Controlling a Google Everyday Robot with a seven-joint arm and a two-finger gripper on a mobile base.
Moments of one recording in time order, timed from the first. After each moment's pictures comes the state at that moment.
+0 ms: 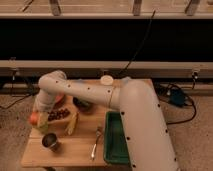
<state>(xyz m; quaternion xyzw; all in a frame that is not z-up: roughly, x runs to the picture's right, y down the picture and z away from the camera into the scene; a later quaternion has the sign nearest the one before) -0.357 0.154 0.765 -0.36 -0.37 -0.14 0.84</state>
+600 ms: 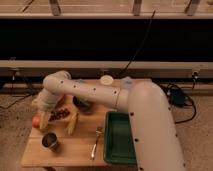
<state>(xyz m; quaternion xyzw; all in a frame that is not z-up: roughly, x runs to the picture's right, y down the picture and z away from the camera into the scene) -0.350 0.137 0.749 -0.31 -0.41 -0.14 0.85</state>
